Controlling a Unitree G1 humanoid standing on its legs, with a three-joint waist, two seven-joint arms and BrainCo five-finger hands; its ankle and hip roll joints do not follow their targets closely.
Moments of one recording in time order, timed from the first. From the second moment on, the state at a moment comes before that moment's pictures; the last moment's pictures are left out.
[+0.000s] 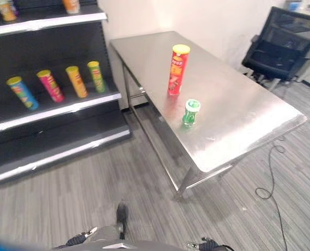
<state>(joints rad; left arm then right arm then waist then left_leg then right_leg) -0.02 0.24 -0.16 1.34 -0.23 -0.11 -0.03 0.02 -0.25 0.33 1.31 0.15 -0.05 0.03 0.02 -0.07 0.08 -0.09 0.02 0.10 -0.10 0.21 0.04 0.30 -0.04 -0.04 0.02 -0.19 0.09</state>
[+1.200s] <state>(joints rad) 0.04 0.27 -0.23 1.31 -0.17 -0.10 -0.05 0.18 -0.41 -0.01 1.49 0.18 -0.02 0.05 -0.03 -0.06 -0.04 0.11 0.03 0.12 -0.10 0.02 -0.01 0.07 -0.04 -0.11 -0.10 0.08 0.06</state>
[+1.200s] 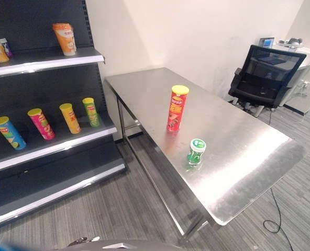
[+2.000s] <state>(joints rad) 0.07 0.24 -0.24 1.24 -0.14 -0.10 -0.09 -0.07 -0.89 -0.08 0.33 0.23 -0.18 -0.02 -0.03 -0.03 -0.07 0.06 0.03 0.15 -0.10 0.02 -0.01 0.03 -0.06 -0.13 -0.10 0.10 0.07</state>
